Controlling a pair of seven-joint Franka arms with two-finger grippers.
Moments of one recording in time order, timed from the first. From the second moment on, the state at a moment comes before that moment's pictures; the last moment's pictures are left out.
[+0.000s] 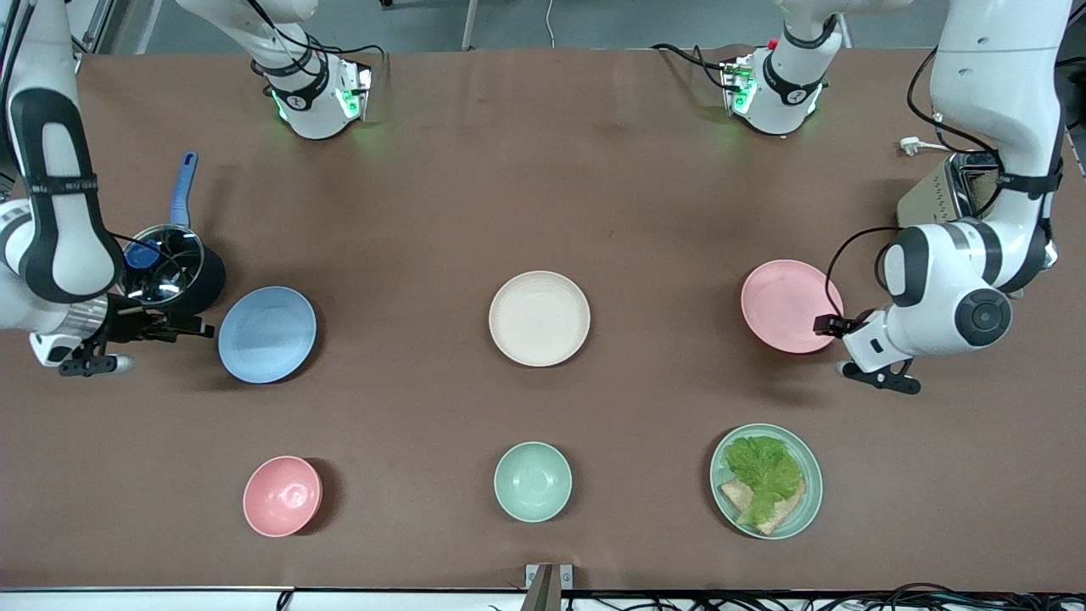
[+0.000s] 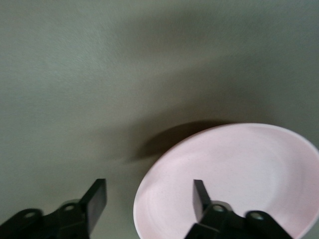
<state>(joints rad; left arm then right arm) -0.07 0.51 0.08 -1.91 -0.03 2.18 0.33 -0.13 0.49 -0.23 -1.89 0.49 2.12 -0.68</state>
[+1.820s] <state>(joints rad) -0.13 0.60 -0.52 -1.82 -0.11 2.44 -0.56 -0.10 0.53 -0.29 -1.65 0.46 1.79 -0.49</state>
